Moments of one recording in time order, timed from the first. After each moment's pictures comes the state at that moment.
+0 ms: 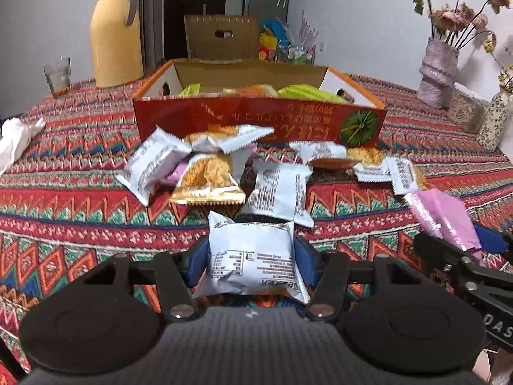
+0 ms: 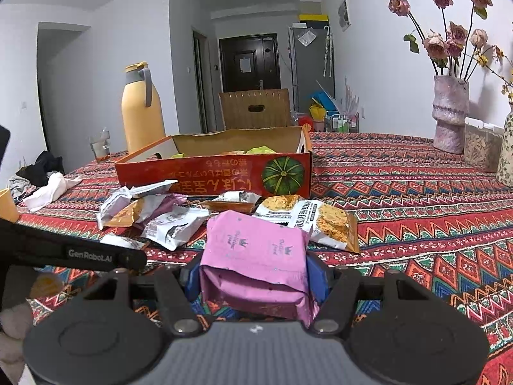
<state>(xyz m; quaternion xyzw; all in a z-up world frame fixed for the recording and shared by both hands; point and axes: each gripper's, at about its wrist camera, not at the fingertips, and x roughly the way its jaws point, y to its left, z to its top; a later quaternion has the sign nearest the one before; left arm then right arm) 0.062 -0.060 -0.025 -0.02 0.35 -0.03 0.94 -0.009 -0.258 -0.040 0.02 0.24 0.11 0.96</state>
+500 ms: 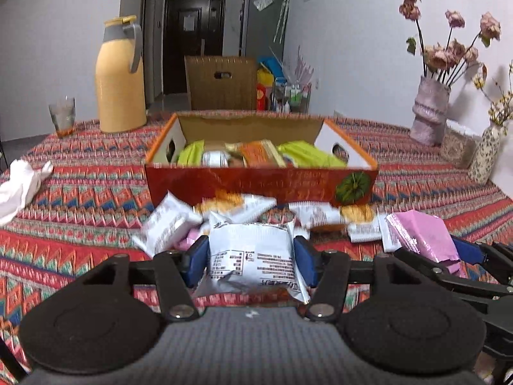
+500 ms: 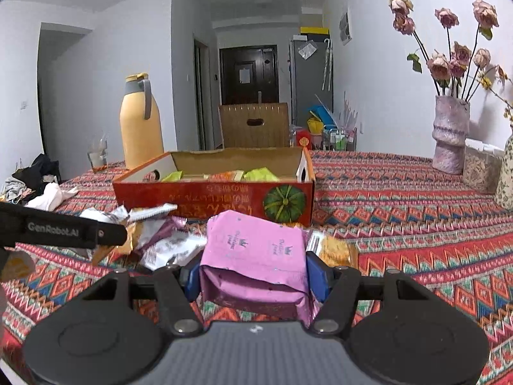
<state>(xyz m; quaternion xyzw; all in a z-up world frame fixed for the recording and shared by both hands) 0.067 -0.049 0.022 -0.02 0.28 -0.03 0.96 0.006 -0.249 -0.020 0.01 0.22 0.10 0.97</state>
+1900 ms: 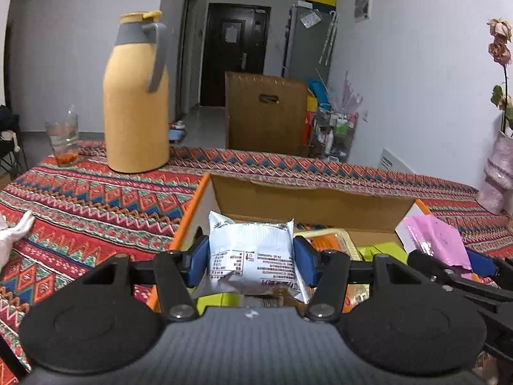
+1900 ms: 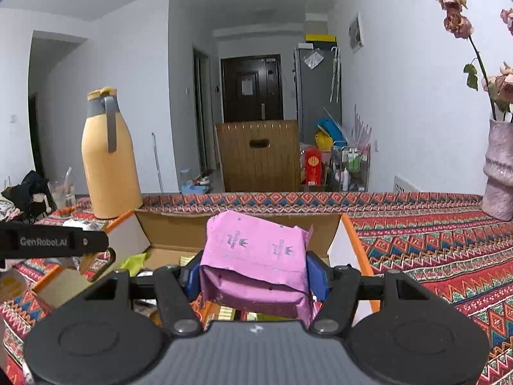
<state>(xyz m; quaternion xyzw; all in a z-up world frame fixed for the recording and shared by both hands) 0.264 0.005 0.022 -0.06 0.26 0.04 0.96 0.231 -0.199 -0.003 0.01 0.20 0.11 0.97</state>
